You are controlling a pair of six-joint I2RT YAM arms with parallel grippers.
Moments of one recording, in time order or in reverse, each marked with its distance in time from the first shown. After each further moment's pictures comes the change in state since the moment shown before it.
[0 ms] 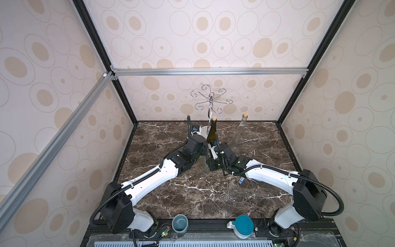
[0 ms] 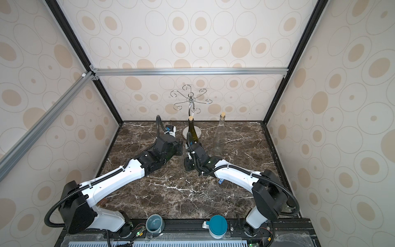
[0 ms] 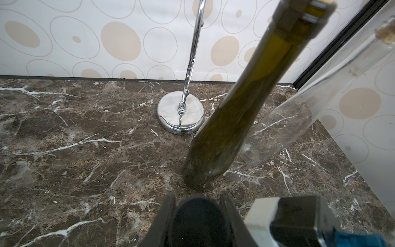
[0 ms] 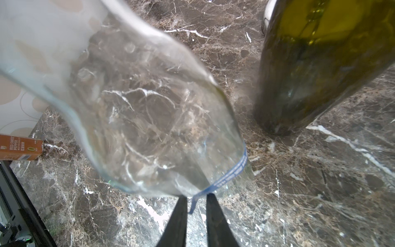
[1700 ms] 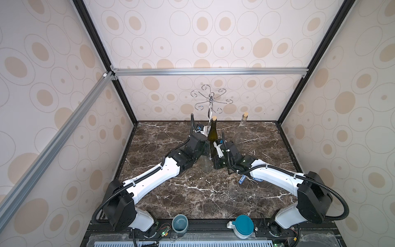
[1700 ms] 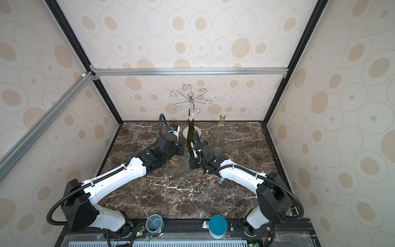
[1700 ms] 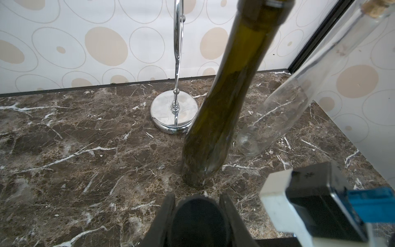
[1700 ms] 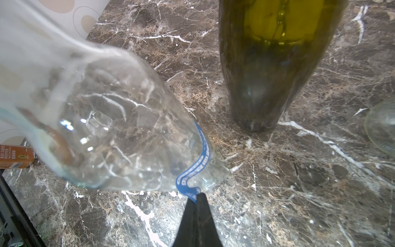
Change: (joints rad) left arm -0.003 0.032 0.051 -0.032 0.049 0.116; right arm -0.076 -0.052 -0.048 -0.004 -0.029 -0.021
